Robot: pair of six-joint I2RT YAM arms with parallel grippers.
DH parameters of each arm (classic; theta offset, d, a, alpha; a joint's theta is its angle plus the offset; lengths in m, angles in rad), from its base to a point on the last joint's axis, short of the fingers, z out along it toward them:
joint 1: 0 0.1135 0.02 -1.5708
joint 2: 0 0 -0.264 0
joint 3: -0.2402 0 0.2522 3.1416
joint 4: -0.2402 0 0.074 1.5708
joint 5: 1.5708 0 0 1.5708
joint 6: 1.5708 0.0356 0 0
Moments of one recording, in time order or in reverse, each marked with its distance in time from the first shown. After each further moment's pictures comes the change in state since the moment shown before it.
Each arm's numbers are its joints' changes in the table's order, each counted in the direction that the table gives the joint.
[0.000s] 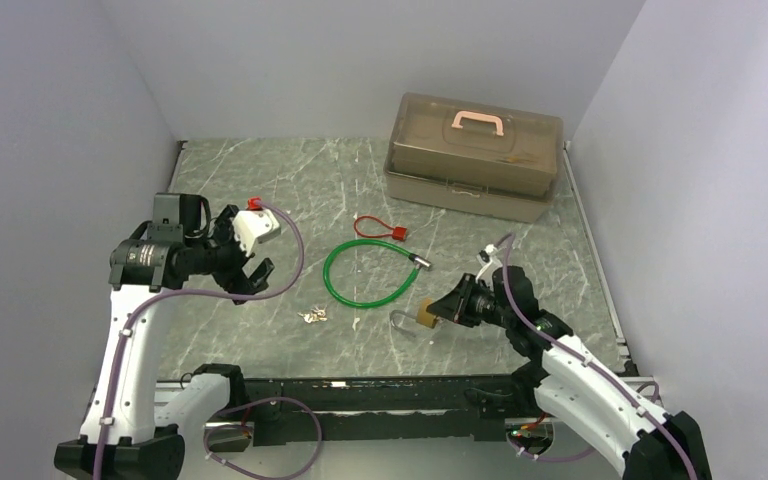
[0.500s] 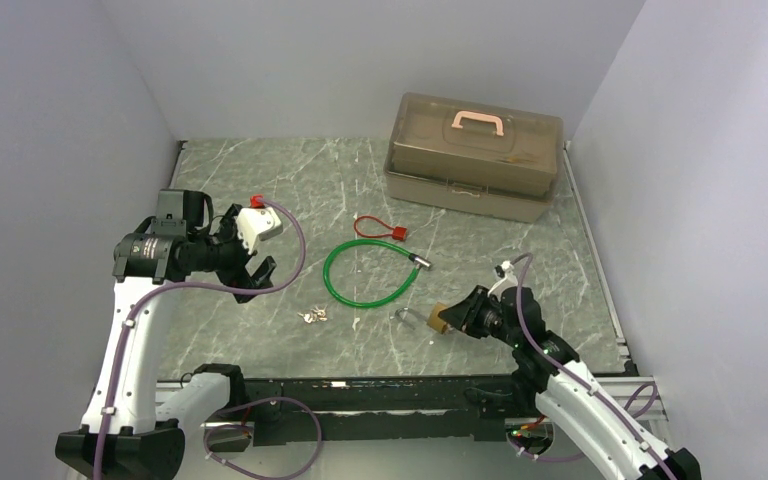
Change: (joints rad) left arm 0.002 0.040 0.000 -0.005 0.060 0.000; right arm -0.024 -0.238 0.152 -0.045 0.158 0.027
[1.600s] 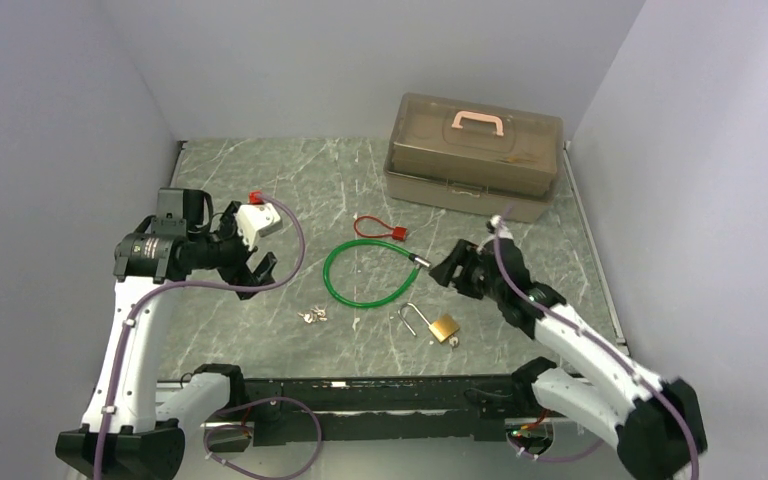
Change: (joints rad) left arm 0.000 0.004 -0.010 0.027 0.010 -0.035; right arm 0.012 0.318 -0.311 -0.064 0.191 -0.051
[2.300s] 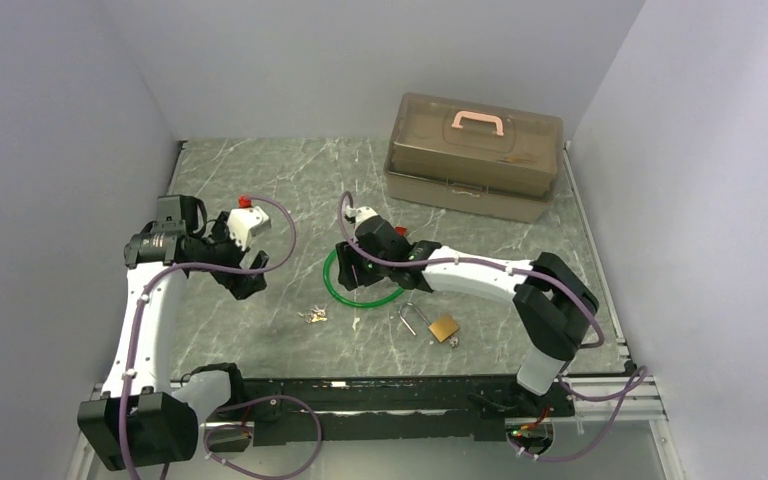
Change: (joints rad) left arm 0.158 0.061 0.188 0.108 0.017 0.043; right arm 0.455 0.885 -0.649 0.122 0.061 -0.350
